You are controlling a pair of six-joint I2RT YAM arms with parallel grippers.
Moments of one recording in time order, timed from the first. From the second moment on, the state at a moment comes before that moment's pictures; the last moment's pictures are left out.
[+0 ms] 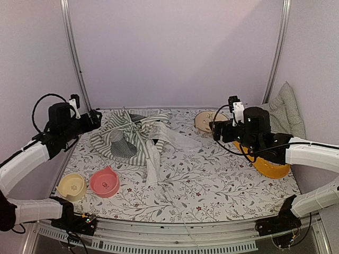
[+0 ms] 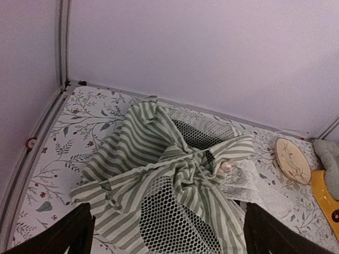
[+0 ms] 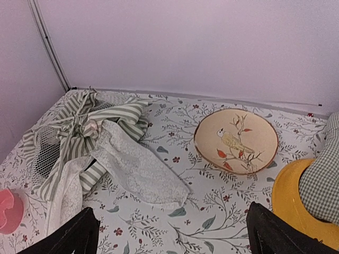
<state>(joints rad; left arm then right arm) -0.27 1.01 0.73 -0.04 -0.10 -0.36 0.78 1.22 0.82 0.12 0.38 0.23</state>
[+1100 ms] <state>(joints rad) -0.65 1.17 0.65 0.07 -0.10 -0.66 1.58 1.40 0.82 -0.54 0.04 0.90</state>
